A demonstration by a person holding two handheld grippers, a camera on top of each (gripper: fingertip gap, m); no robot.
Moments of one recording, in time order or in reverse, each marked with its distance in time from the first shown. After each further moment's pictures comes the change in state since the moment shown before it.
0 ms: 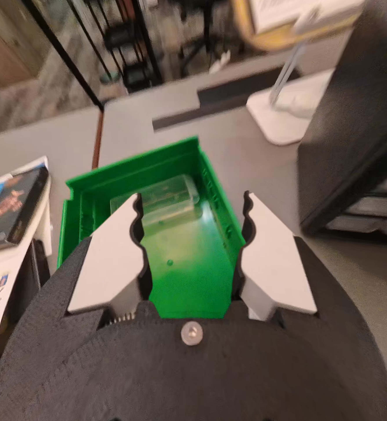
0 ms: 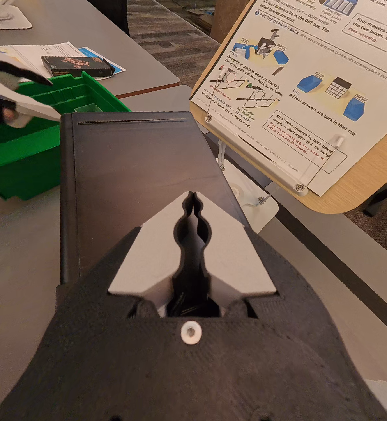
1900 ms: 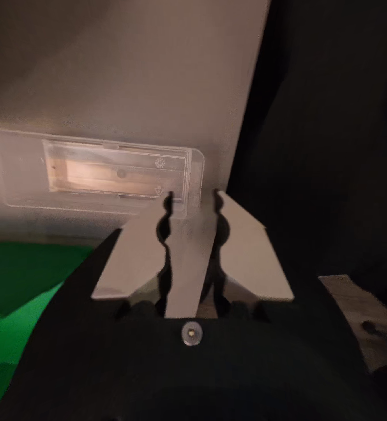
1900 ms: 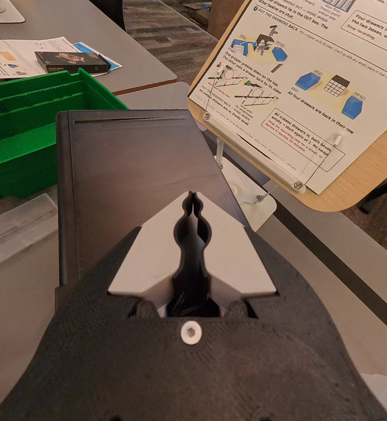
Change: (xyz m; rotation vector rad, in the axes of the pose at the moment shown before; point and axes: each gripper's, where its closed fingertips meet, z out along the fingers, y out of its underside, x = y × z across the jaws) left arm 0.180 0.200 -0.135 -0.534 0.895 0.869; right arm 0.001 0.001 0.000 -0.014 0.014 -0.002
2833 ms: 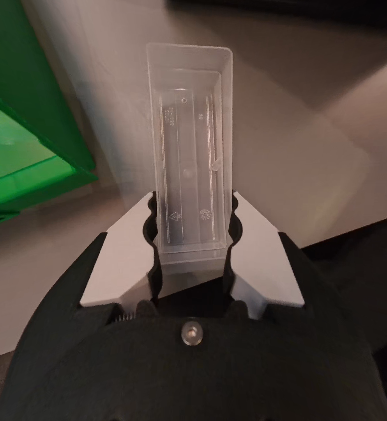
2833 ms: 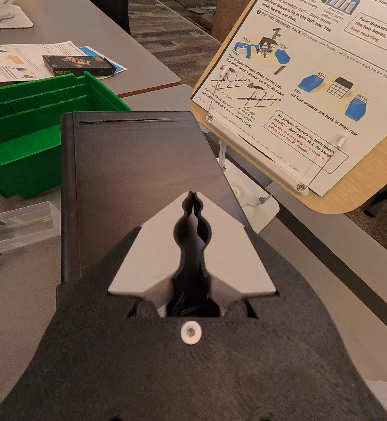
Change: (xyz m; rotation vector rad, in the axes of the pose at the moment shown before) left arm -0.052 0.004 0.013 0.302 -0.406 -0.998; right arm -0.001 -0.001 -0.001 0.011 -0.019 0.001
